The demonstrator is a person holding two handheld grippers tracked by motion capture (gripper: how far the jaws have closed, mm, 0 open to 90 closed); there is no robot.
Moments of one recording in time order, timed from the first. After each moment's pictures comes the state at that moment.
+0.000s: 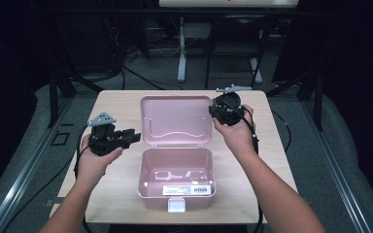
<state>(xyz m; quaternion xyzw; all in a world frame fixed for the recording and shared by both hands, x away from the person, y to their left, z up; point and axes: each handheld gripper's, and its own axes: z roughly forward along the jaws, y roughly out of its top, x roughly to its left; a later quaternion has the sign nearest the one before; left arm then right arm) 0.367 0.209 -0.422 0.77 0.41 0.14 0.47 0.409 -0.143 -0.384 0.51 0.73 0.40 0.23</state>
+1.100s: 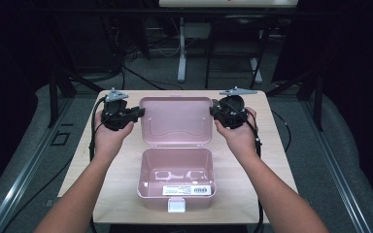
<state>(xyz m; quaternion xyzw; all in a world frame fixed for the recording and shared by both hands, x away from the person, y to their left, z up) 0.409 0.179 -0.397 0.75 0.44 0.22 0.44 0.398 -0.150 -0.384 0.50 0.72 0.43 0.23</state>
